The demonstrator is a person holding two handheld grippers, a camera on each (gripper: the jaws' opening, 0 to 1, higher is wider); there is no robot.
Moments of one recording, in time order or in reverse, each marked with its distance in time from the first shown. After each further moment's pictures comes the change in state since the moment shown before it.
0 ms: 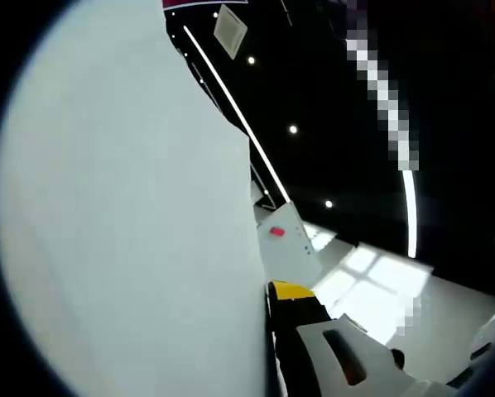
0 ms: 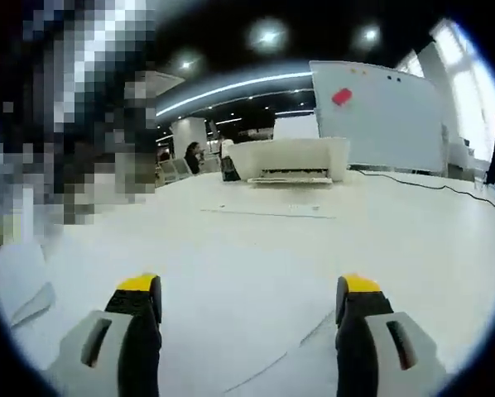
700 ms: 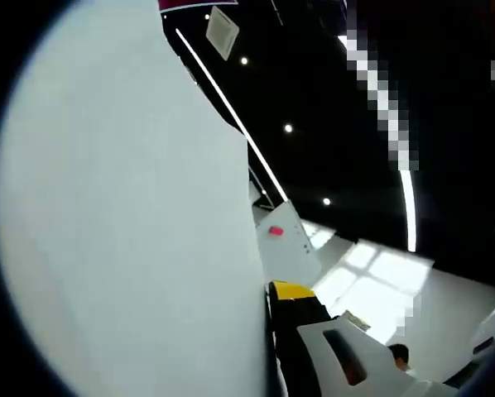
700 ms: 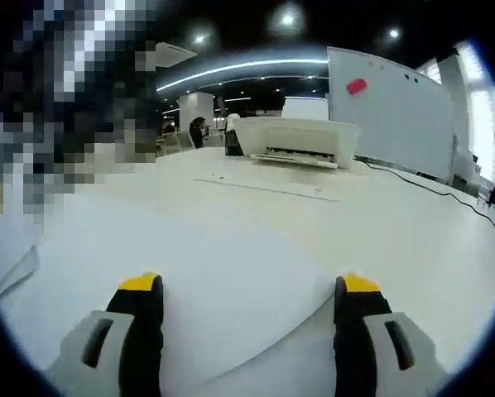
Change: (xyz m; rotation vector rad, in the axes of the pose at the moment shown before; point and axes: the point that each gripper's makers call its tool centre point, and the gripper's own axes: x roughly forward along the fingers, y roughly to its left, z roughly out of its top) left arm 0.000 -0.005 -0.002 0.036 0.001 -0.013; right arm 0.007 -0.001 -0.029 -0.096 0.088 0.010
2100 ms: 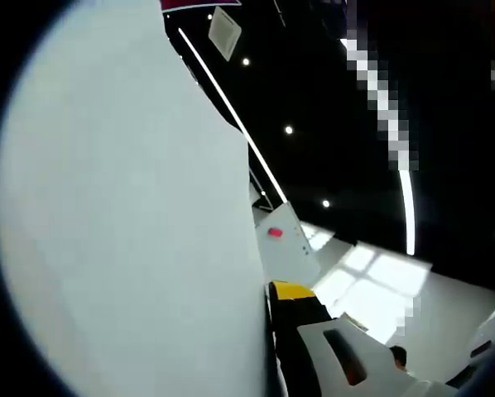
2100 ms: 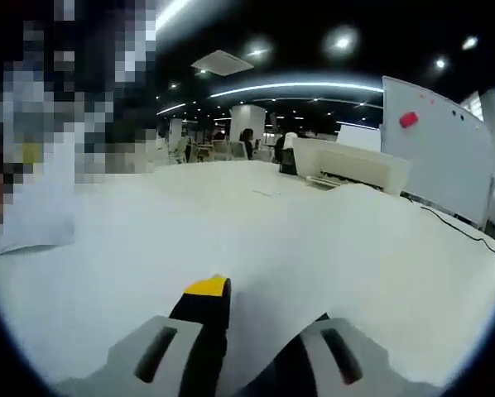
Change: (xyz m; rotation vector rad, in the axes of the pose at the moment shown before) left arm -0.001 0.000 0.002 -0.014 -0.007 -0.003; right arm -0.016 0.070 0.006 -0.180 -0.088 0.212
